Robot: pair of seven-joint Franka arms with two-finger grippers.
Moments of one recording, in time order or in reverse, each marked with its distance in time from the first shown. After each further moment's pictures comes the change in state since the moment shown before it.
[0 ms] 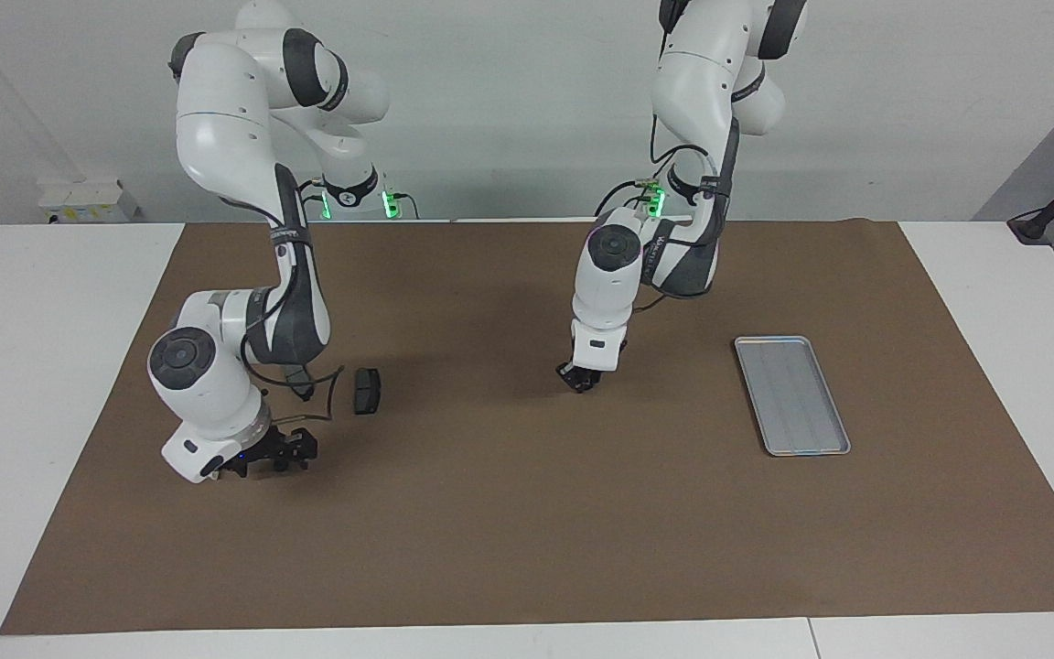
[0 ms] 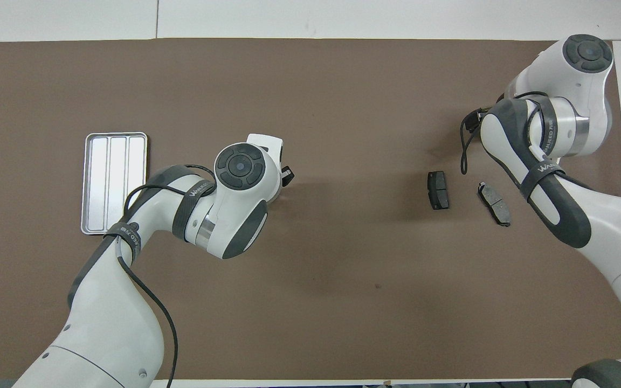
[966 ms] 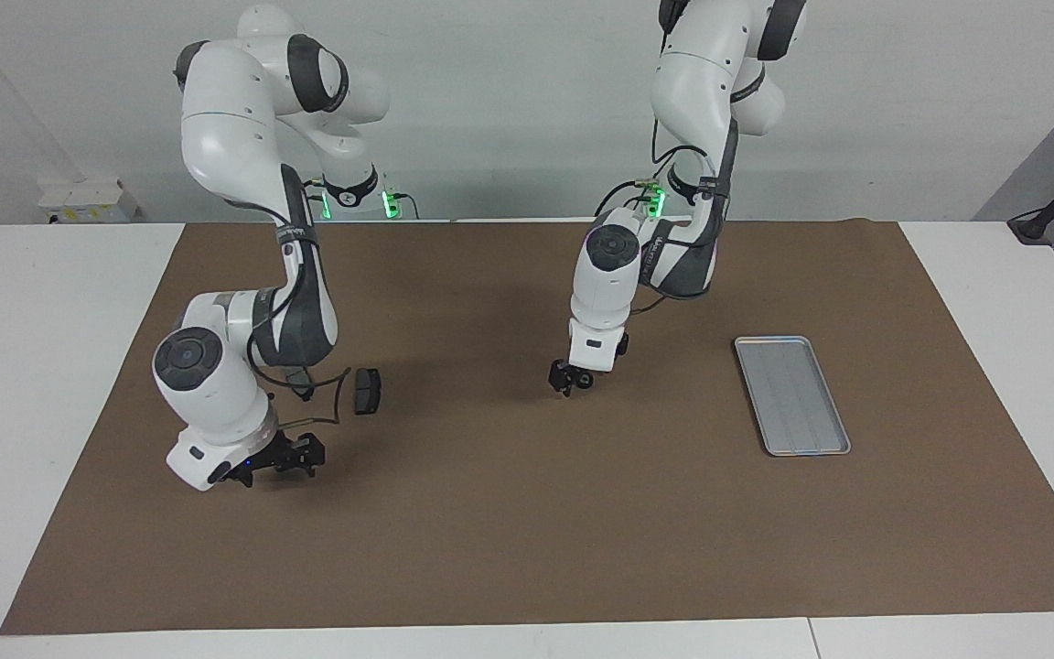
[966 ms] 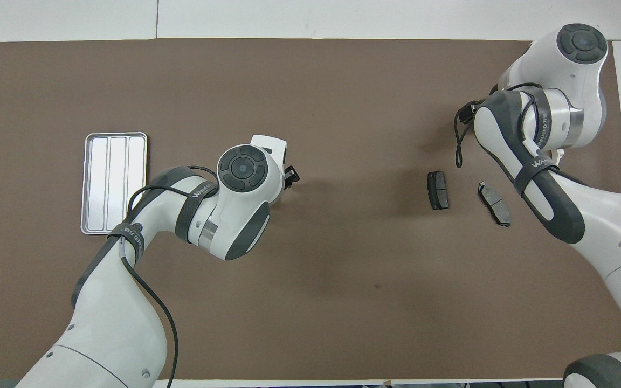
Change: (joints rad) left arm -0.001 0.006 -0.015 -0.009 -0.002 0.023 0.030; right arm 0.008 0.028 0.017 0.056 -0.003 0.006 -0.041
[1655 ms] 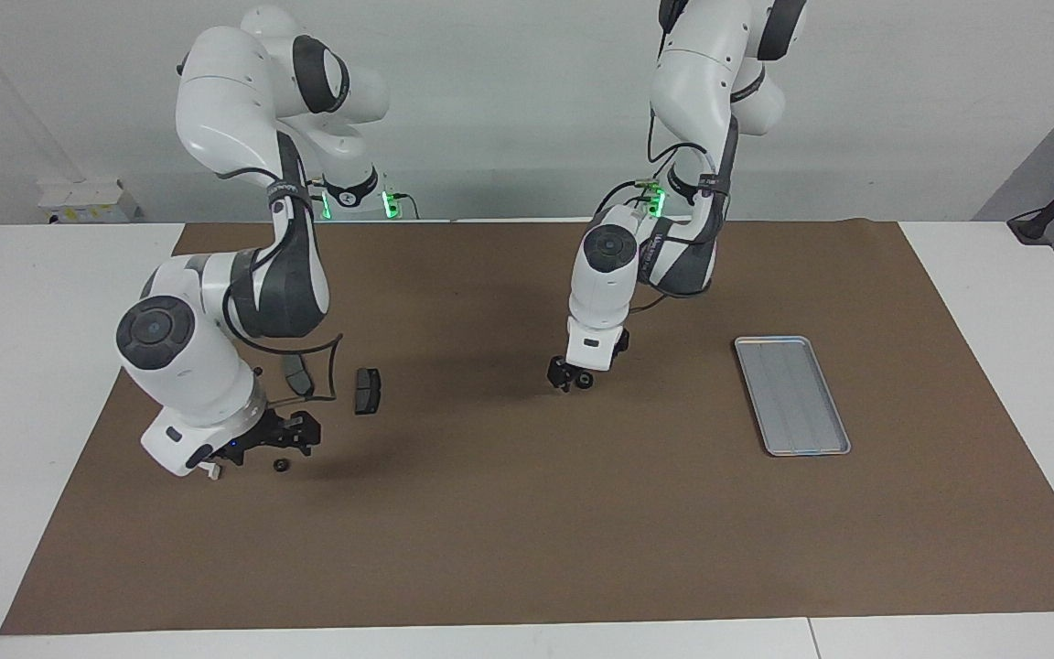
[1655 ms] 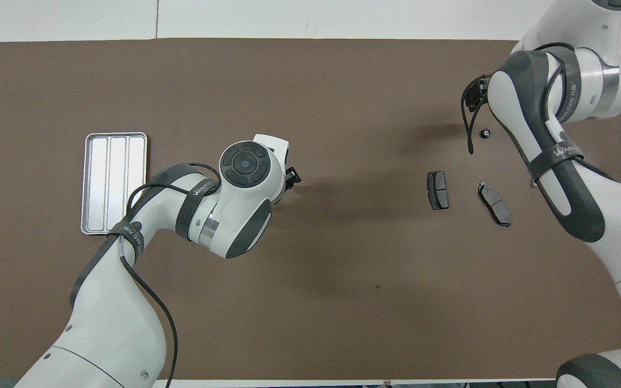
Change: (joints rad) left arm 0.002 0.000 -0.003 0.024 0.000 -0.046 0.026; right arm 0.025 0.012 0.016 0.239 0.011 -0.301 0.044
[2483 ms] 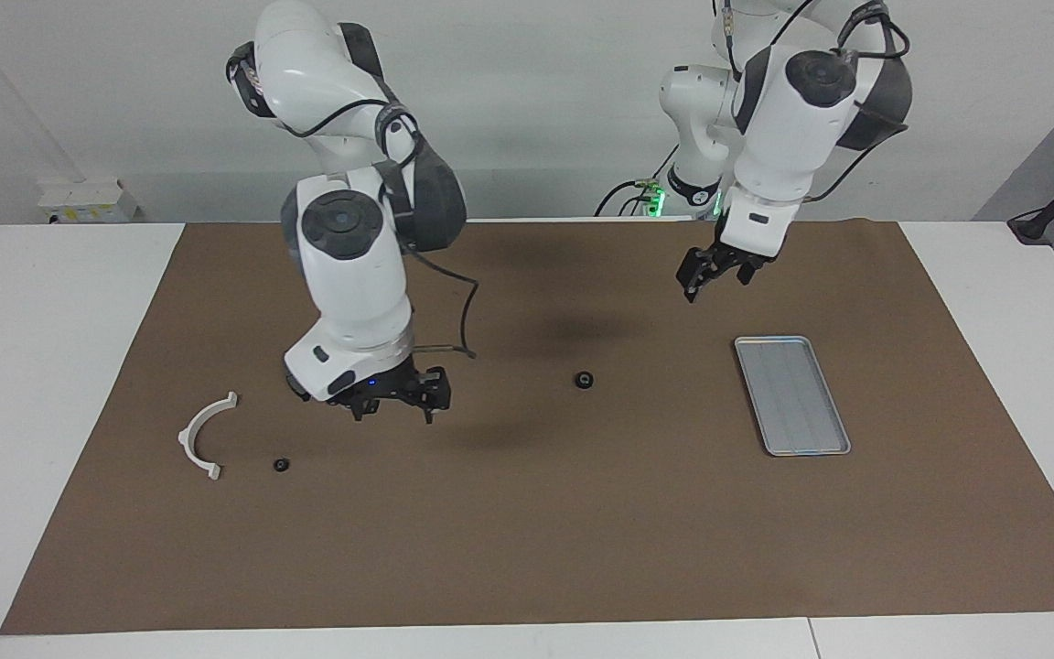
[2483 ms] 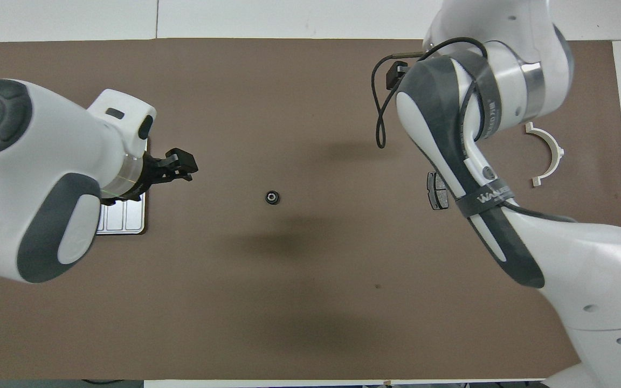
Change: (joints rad) left arm 0.220 -0.373 -0.007 0.028 -0.001 -0.408 0.338; right arm 0.208 -0.021 0.001 0.209 -0.008 -0.150 0.338
